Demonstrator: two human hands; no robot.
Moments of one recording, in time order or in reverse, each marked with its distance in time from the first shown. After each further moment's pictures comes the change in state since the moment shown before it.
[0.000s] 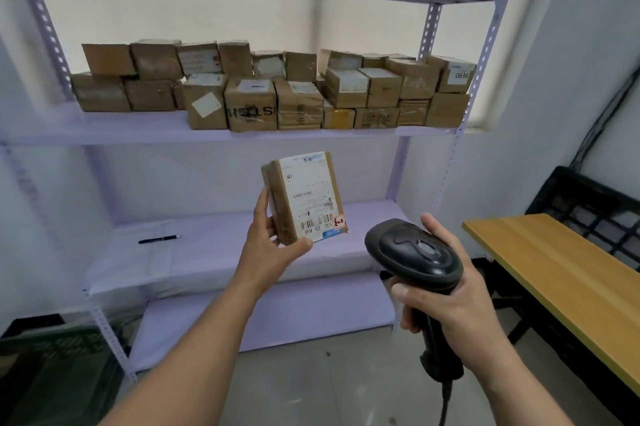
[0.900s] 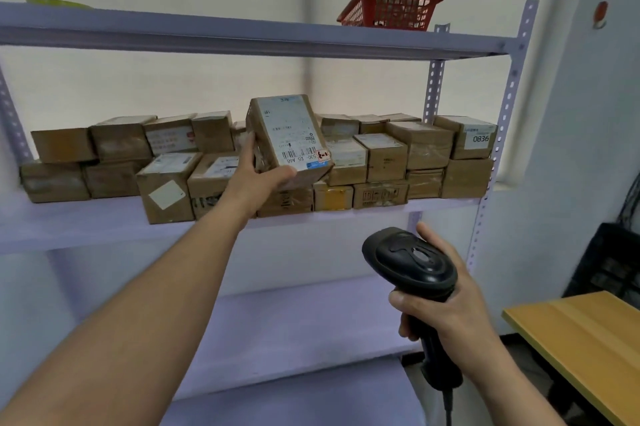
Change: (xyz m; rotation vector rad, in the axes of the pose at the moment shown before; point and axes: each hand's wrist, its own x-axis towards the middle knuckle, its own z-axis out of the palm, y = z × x) left_hand 0.278 0.106 -0.002 -0.027 0.081 0.084; right_hand 0.221 0.014 -0.035 0.048 -0.007 -0.087
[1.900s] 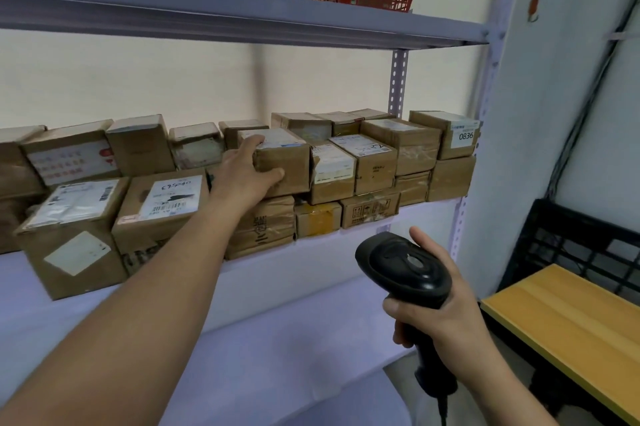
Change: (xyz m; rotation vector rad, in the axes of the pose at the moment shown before) left_hand 0.144 -0.035 0.023 0.495 -0.067 0.199; right_hand 0.079 0.033 0.036 -0.033 0.202 0.027
